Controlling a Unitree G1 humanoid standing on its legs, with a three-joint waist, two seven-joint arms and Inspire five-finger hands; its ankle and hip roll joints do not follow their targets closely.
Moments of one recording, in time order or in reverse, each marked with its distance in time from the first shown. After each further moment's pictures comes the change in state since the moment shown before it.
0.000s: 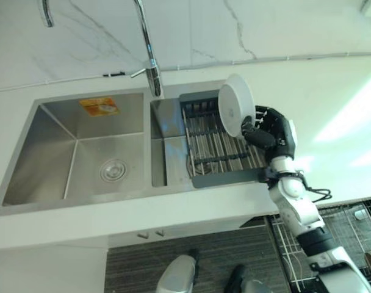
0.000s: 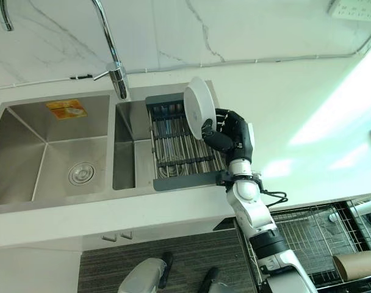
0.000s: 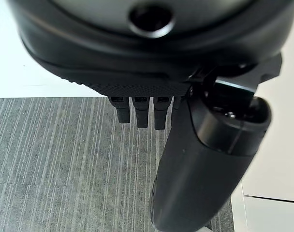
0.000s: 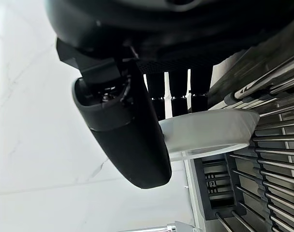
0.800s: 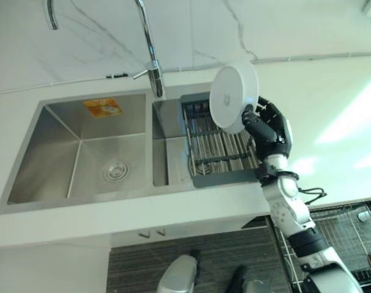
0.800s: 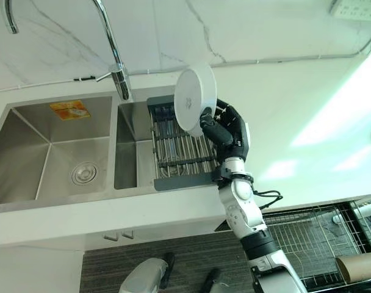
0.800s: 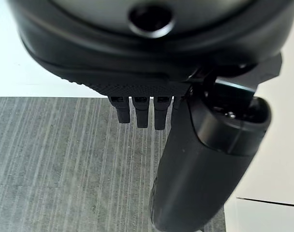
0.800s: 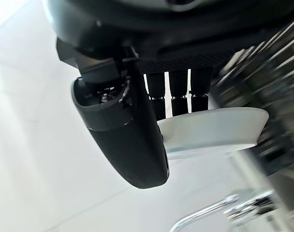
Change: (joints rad) left arm -0.017 0.001 -0.001 0.001 -0.001 -0.027 0.002; right arm -0.004 0.076 0.005 -0.085 0.287 -0.140 0.053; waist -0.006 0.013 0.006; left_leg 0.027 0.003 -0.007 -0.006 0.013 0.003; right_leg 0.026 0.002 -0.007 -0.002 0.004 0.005
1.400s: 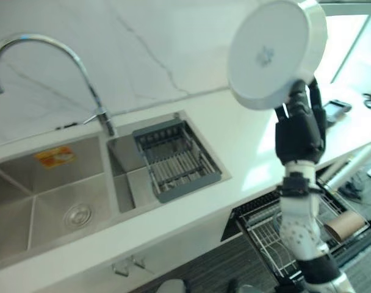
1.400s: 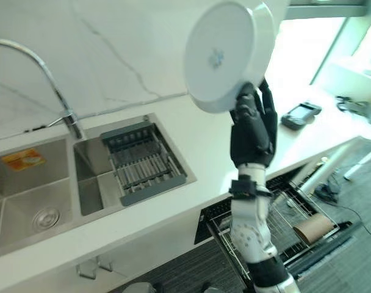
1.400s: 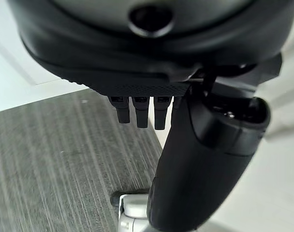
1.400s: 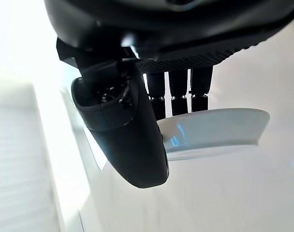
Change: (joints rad) left arm 0.004 0.001 -0.078 -0.007 0.023 0.012 0.023; right arm 0.327 -0.025 -0.075 -0.380 0.308 -0.177 0.062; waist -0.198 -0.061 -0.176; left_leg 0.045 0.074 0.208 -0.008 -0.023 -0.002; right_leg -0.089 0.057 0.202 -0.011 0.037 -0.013
